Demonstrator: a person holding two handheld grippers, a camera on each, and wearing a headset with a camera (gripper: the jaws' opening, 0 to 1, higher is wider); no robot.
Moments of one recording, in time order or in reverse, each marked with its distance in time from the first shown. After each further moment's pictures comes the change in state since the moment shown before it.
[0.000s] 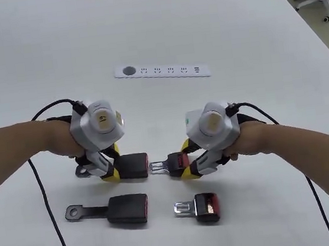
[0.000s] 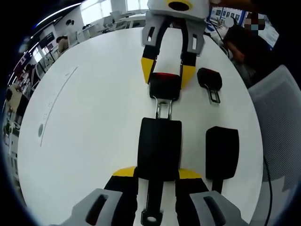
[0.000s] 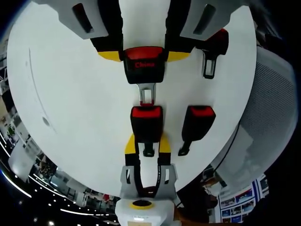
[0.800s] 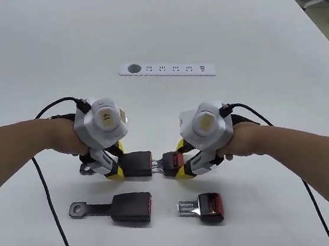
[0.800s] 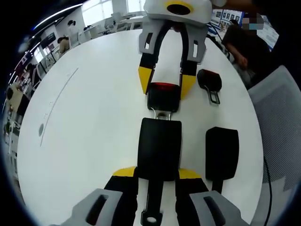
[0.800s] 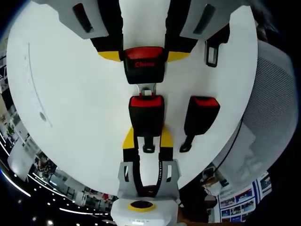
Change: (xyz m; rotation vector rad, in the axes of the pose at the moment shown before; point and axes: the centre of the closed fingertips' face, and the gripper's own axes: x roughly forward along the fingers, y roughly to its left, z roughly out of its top) left arm 0.002 0.002 -0.002 -0.004 -0.024 0.003; right arm 0.015 -0.003 0.012 0.000 -0.008 0.000
